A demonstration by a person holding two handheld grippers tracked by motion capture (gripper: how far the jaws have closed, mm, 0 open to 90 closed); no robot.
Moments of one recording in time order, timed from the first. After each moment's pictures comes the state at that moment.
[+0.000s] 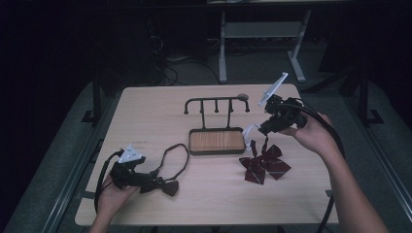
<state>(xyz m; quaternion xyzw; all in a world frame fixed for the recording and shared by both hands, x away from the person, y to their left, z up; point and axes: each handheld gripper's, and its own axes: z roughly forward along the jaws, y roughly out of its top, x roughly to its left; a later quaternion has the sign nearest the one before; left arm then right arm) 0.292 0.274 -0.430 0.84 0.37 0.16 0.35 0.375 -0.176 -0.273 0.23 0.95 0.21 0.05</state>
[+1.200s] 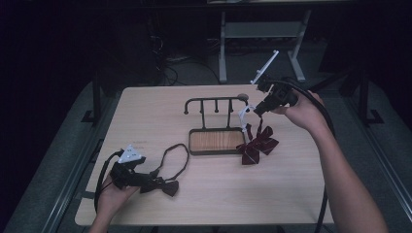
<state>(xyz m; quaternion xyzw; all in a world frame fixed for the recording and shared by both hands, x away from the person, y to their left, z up) 0.291 0.274 -0.430 0.84 0.37 0.16 0.36 0.424 -0.163 -0.251 0.26 0.94 0.20 0.06</state>
